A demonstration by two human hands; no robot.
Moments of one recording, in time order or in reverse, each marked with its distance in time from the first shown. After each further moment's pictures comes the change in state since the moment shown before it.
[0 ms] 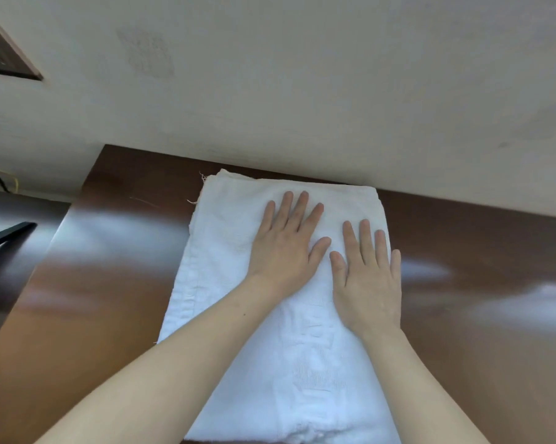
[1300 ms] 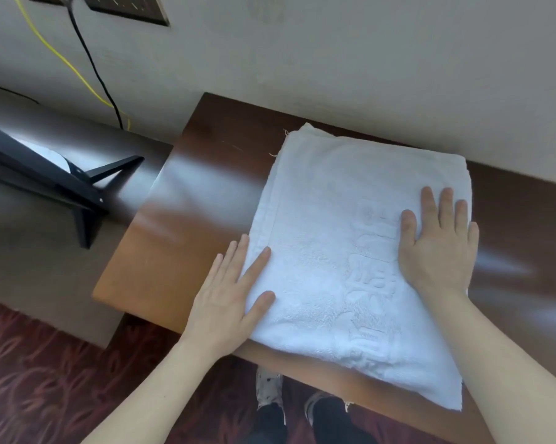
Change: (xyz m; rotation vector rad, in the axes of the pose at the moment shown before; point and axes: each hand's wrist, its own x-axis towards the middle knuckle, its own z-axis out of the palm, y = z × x) left_hand -0.238 -0.086 -0.007 -0.177 -0.062 -0.260; right_hand 0.000 -0.006 0.002 -0.003 0.098 -0.020
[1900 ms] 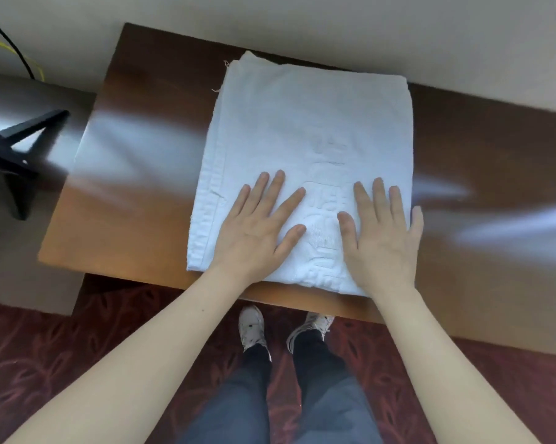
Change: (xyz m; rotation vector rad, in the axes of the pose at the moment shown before) left_hand 0.033 0.081 0.020 0.078 0.010 0.249; right_hand -0.122 0.004 -0.029 -0.054 -0.116 -0.070
